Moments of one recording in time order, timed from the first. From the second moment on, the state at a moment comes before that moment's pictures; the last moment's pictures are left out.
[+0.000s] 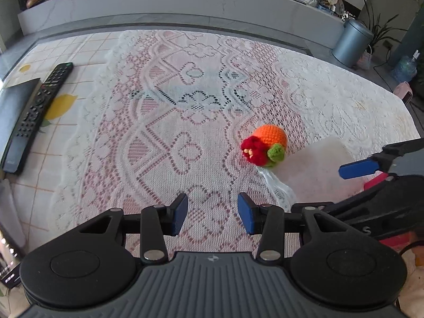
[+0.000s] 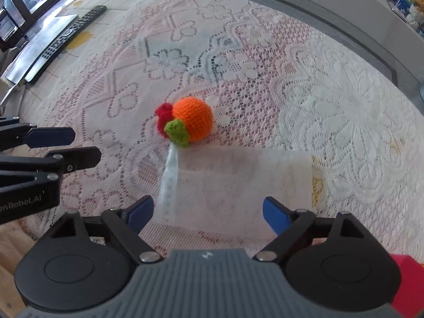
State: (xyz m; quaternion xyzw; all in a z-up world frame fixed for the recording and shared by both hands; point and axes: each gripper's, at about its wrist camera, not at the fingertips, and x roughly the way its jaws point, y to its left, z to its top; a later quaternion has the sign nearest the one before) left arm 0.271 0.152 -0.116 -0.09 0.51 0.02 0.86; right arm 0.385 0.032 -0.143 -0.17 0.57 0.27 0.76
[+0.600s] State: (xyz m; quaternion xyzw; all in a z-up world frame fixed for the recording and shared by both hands) left arm 0.274 0.141 -0.121 -0.07 0.50 -0.01 0.86; right arm 0.394 0.025 -0.157 -0.18 0.59 0.25 0.75
